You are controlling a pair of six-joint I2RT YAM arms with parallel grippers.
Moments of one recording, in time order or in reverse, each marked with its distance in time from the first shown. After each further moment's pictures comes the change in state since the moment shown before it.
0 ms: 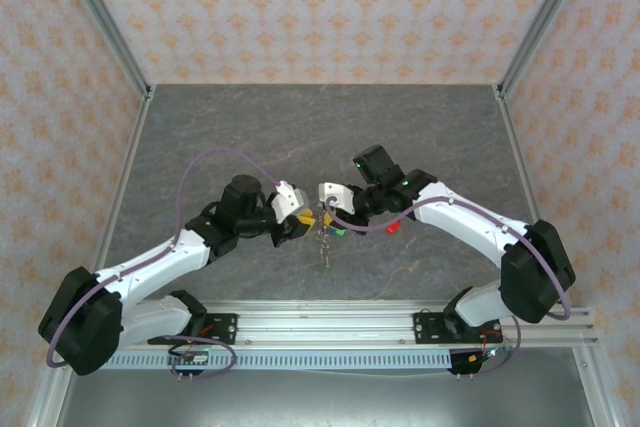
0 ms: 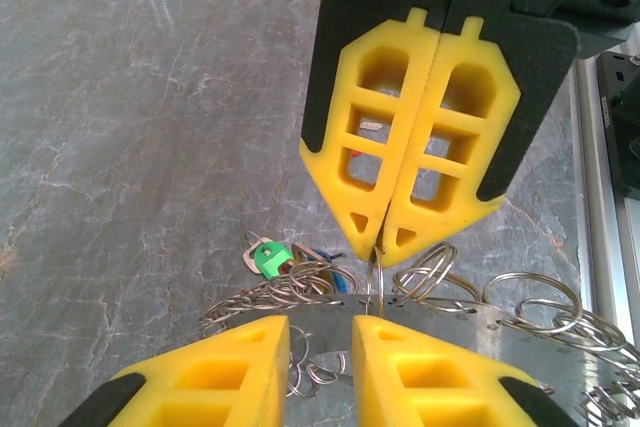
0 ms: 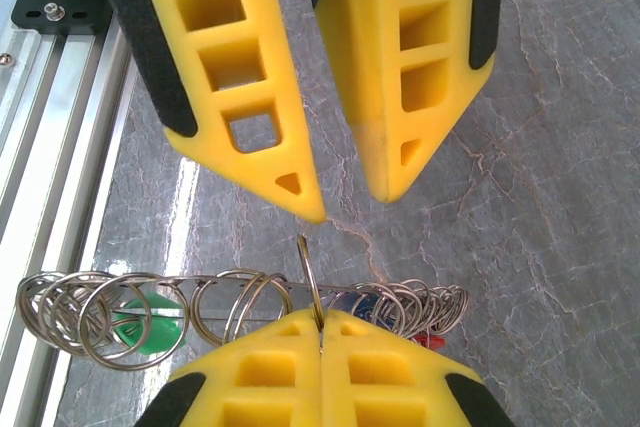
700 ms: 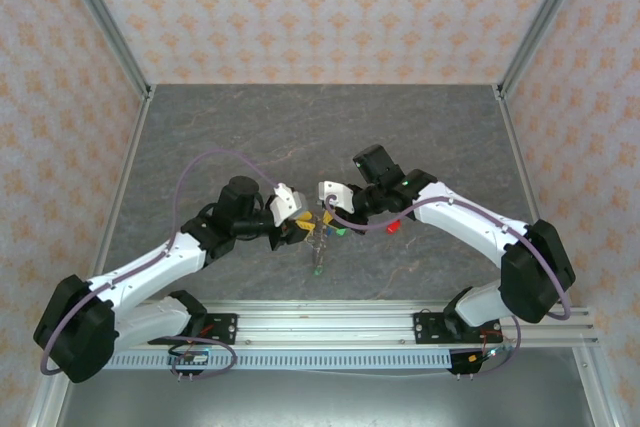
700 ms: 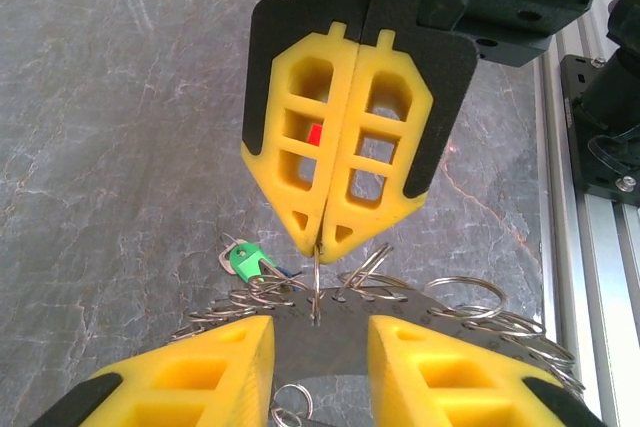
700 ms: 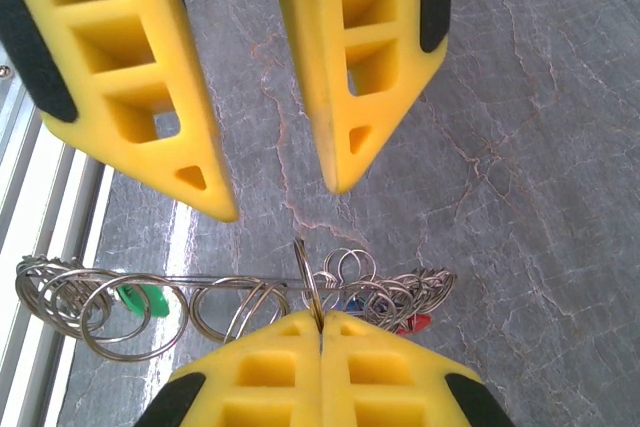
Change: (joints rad) left arm -0.006 -0.057 0.002 -0.057 0.031 0.001; right arm 0.000 0.001 0.000 0.016 -0.003 0.023
